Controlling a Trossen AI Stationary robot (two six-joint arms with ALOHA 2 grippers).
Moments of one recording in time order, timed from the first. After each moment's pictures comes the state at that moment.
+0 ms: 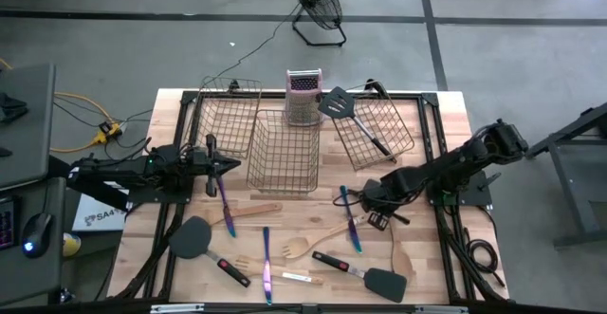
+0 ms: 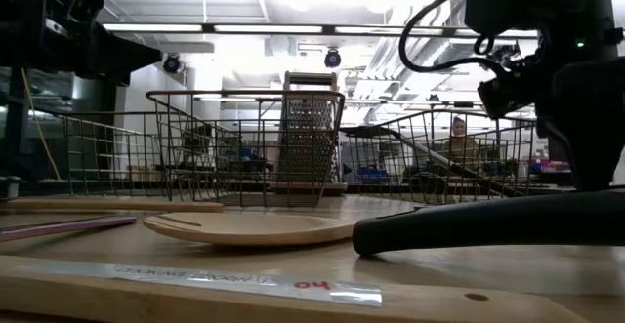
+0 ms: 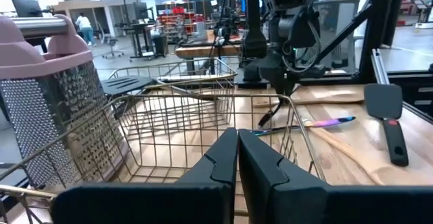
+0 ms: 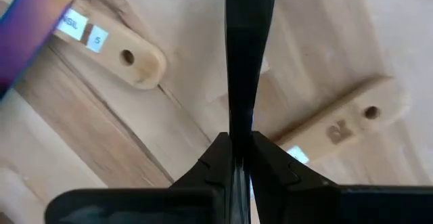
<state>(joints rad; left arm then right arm) 0.01 0.01 0.01 0.03 -0.10 0.07 0.28 1.49 0.78 -0.81 -0.06 0.87</state>
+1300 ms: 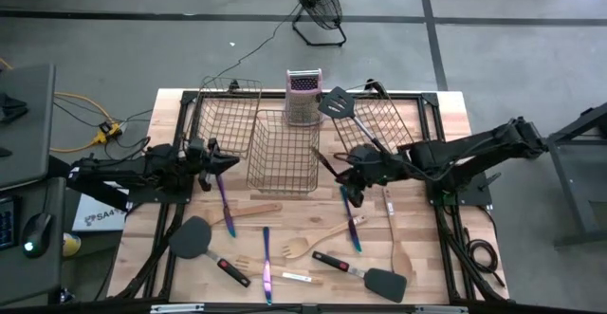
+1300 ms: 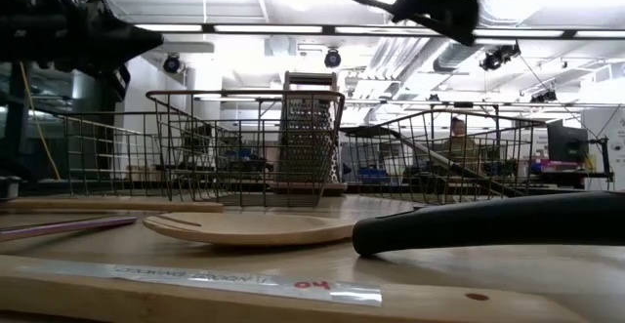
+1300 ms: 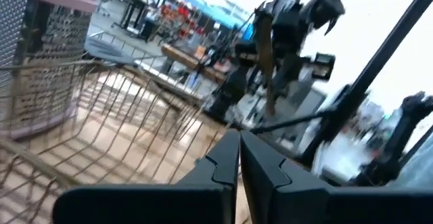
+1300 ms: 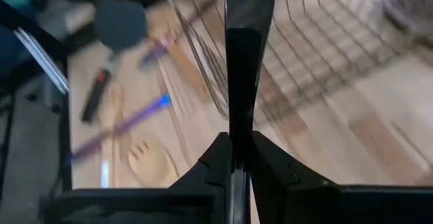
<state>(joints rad) 0.01 0.01 0.01 0.13 -0.12 -0.51 0.19 1.29 1.06 -0.43 0.21 0.65</state>
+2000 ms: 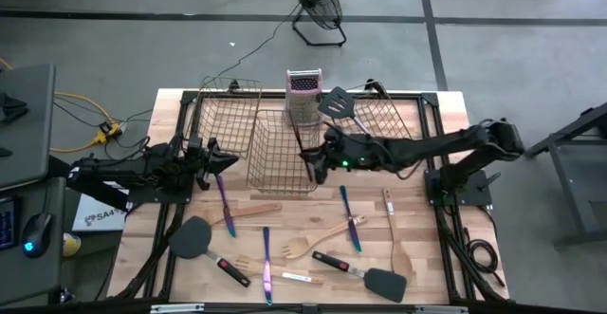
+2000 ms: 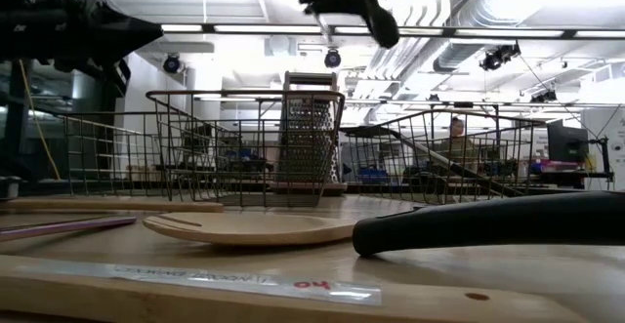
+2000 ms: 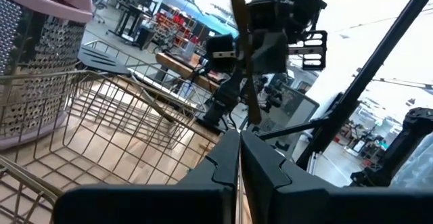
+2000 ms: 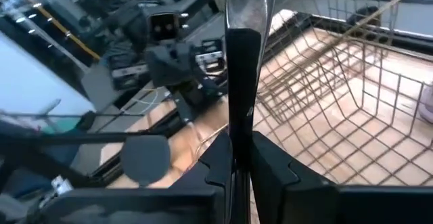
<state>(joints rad) 0.01 0.01 0.01 0.16 -0.11 -0.50 0.04 1.51 1.08 0.14 0.25 0.67</state>
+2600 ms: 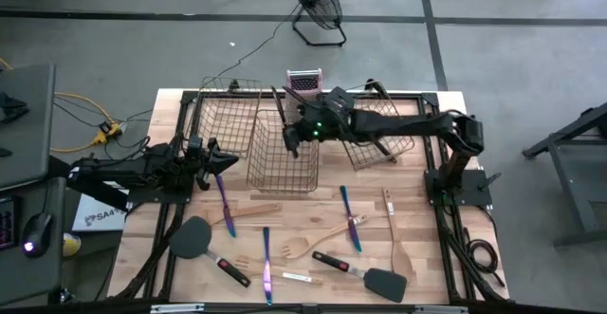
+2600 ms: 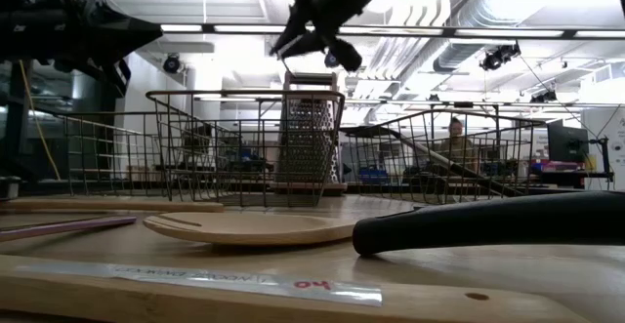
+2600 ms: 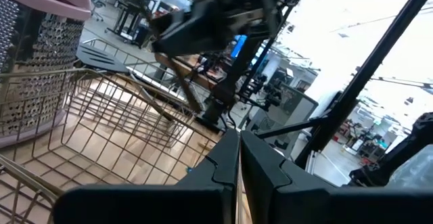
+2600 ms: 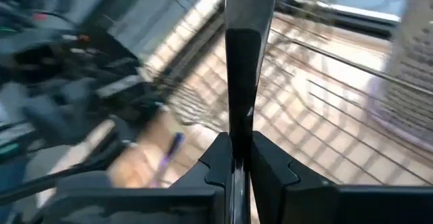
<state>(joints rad) 0.01 0.01 0.01 0.16 -0.10 -0.51 -0.17 1.81 1.51 -0.24 0.14 0.76</state>
